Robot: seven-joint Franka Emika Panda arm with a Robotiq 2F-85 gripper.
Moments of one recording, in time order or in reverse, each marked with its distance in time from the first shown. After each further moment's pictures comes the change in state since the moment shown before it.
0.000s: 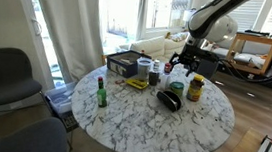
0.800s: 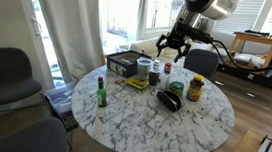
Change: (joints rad) arm 0.070 -0.135 0.118 0.108 -0.006 -0.180 0.085
